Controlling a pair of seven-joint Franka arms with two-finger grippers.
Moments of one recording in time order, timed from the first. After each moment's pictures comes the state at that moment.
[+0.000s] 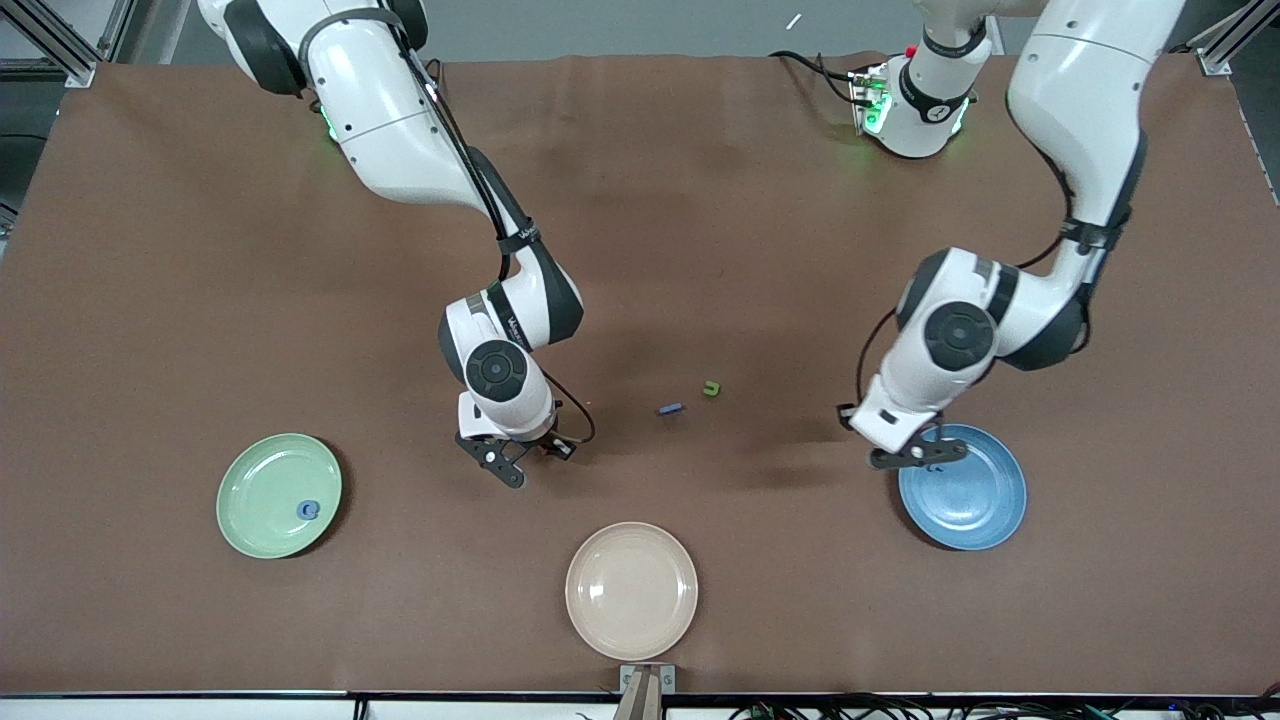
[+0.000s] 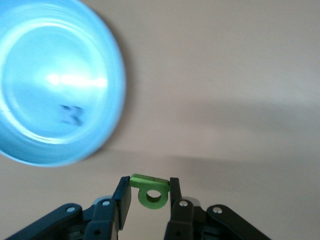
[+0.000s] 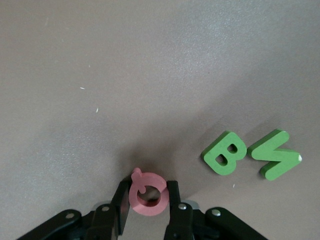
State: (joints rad) left arm -0.02 0.51 -0.26 -1.81 0.26 2.30 -0.53; right arm 0.67 0.87 -0.19 -1.43 0.18 2.29 1.10
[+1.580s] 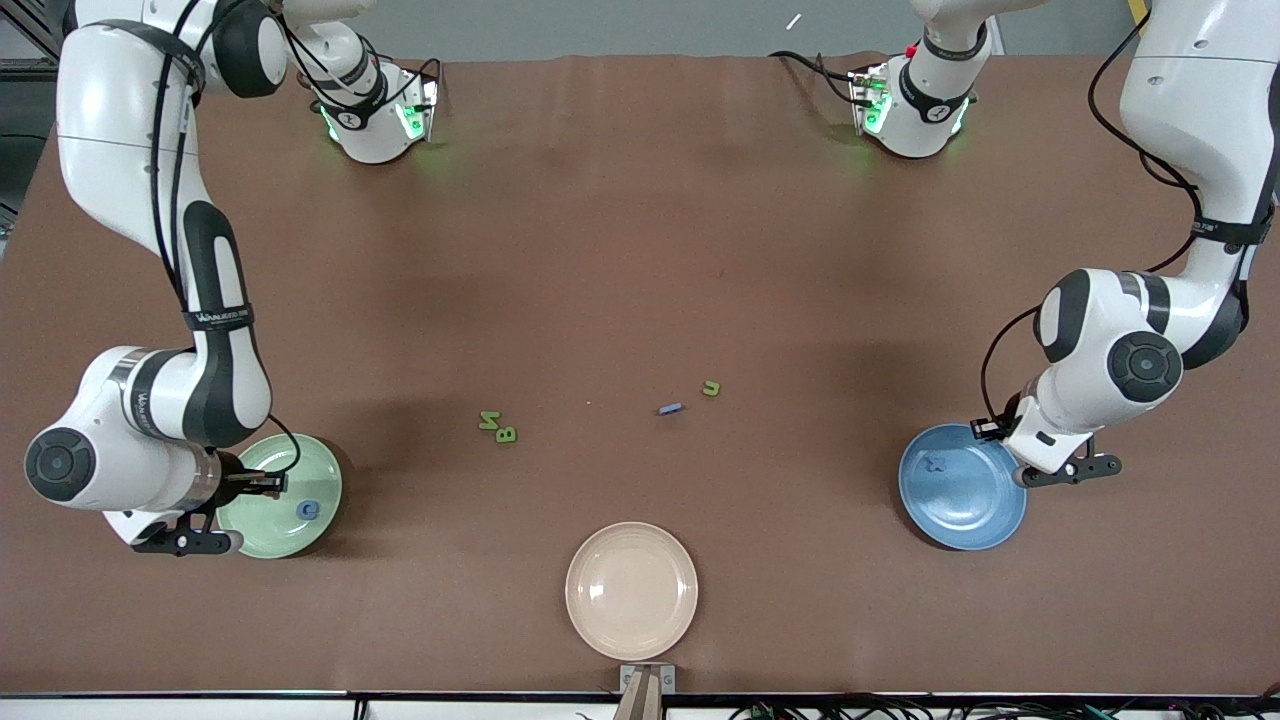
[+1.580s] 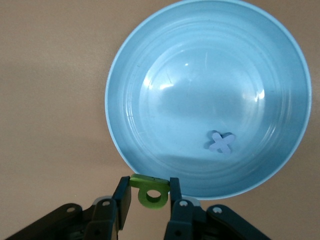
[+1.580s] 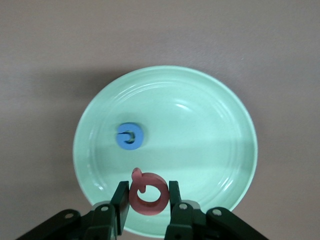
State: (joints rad) left arm 0.22 0.52 -0.26 -1.84 0.27 2.30 -0.33; right arm 0.12 0.78 -0.25 -1.36 0.17 2.05 -0.13
